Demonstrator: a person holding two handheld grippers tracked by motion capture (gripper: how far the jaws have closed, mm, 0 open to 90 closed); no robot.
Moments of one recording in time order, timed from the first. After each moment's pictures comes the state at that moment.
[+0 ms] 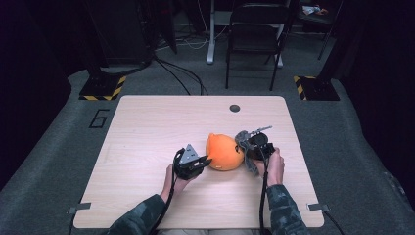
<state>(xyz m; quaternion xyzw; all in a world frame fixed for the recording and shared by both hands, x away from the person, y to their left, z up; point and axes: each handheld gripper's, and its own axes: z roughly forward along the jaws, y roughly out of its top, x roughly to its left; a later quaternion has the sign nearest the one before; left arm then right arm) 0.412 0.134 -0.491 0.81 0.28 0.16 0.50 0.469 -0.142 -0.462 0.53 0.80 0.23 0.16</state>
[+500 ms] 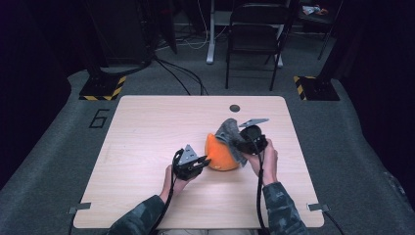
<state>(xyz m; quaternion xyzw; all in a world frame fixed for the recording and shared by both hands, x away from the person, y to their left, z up) 0.411 0.136 -0.493 0.80 0.28 0.16 0.50 0.450 -0.106 -0.402 0.45 0.81 0.34 0.17</state>
